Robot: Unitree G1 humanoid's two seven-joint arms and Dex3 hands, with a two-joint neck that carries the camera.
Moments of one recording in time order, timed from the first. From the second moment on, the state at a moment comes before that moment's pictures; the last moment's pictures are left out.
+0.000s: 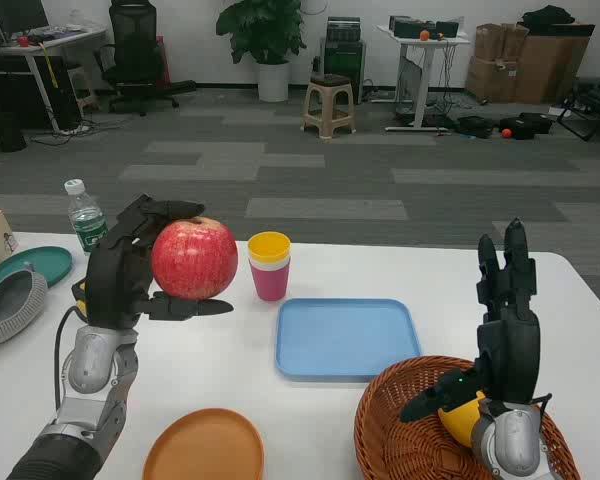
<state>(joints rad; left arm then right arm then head) -0.36 0.24 0.05 0.51 -0.21 -0.97 -0.01 -0.37 -0.38 0.45 0.73 0.24 -1.17 -0.56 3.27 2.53</state>
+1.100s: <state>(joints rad) -0.36 0.24 0.00 0.51 -0.21 -0.97 -0.01 -0.38 -0.38 0.45 0.73 0.24 -1.17 -0.56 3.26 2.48</state>
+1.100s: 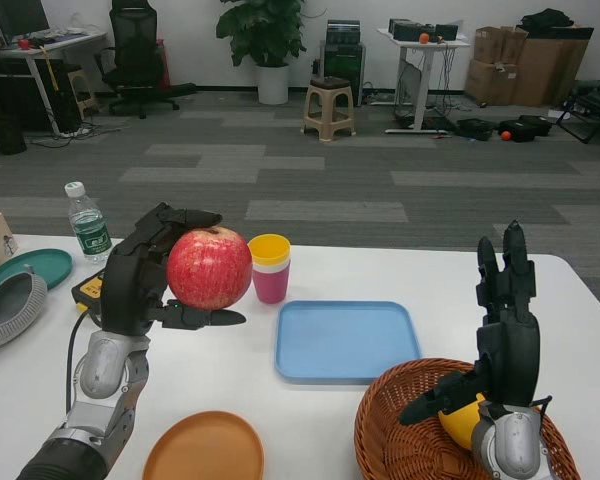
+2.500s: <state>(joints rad) -0.19 0.40 -0.56 0.76 -0.58 -0.94 -0.11 -0.39 -0.38 0.46 0.80 0.26 -1.17 -0.56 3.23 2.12</state>
